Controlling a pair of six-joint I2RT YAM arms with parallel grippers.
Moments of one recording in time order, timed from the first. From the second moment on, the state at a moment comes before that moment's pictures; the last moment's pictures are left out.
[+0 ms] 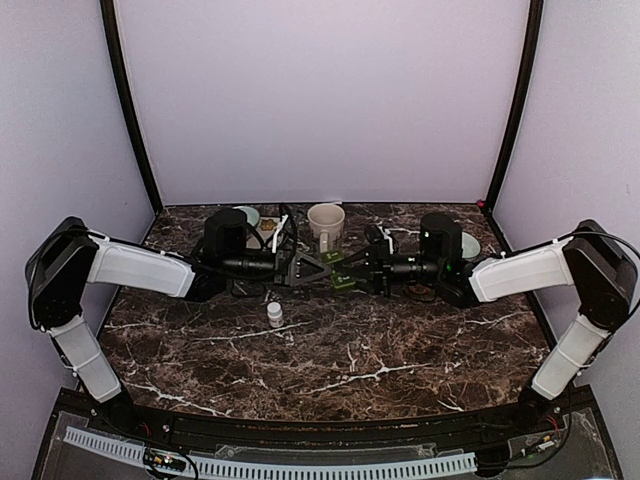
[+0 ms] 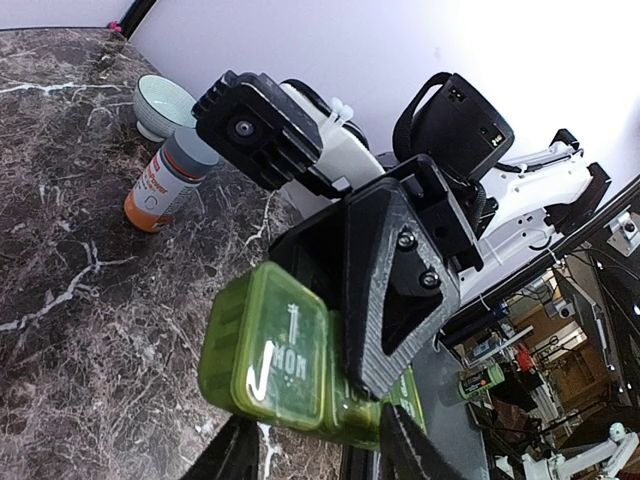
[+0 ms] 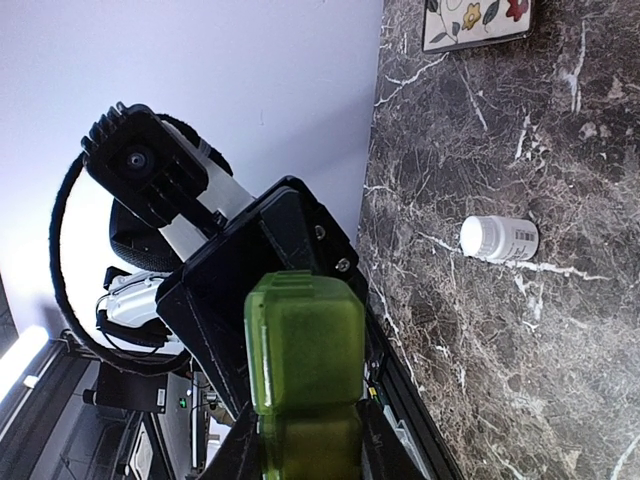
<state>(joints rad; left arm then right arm) -0.72 1.70 0.91 0.59 0.78 -0.66 0.71 1.63 0.79 0.67 -0.79 1.32</state>
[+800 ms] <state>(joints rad) -0.70 1.74 0.92 0.64 0.84 -0.77 0.71 1.69 0.79 0.78 -0.79 1.34</state>
